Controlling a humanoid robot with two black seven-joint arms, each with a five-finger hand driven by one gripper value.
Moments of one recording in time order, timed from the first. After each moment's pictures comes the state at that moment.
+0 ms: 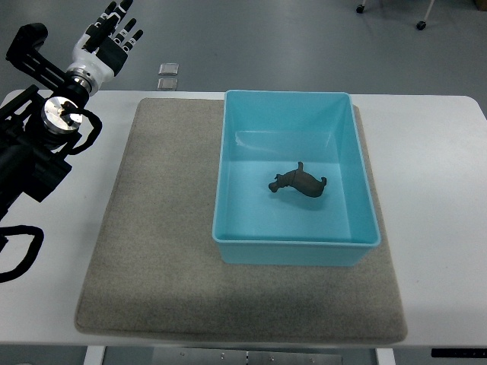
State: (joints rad) left arm -1.01 0.22 -0.83 -0.38 -0.17 -0.22 -0.14; right arm 0.02 0.00 -0.01 0.12 -0.02 0.13 0.06
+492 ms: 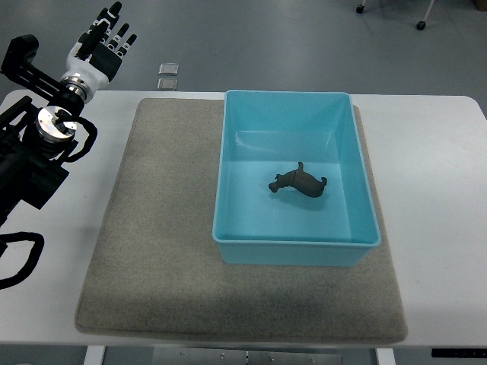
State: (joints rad) left arm -0.97 0.22 -0.90 -0.39 -0.17 -0.26 -0.14; right arm 0.02 0.00 -0.01 0.12 -0.02 0.13 0.06
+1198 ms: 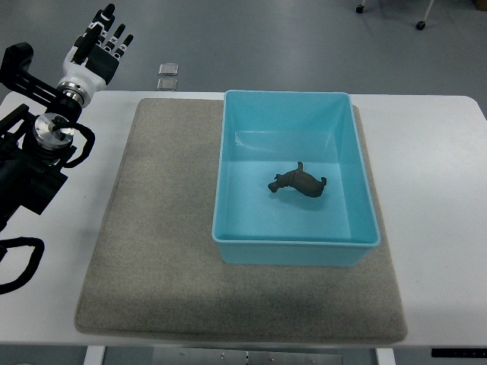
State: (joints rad) left arm -0.94 0.22 -0.93 -0.39 -0.18 -0.30 -0.16; right arm 0.01 0.00 -0.01 0.13 -0.02 0.14 0.06
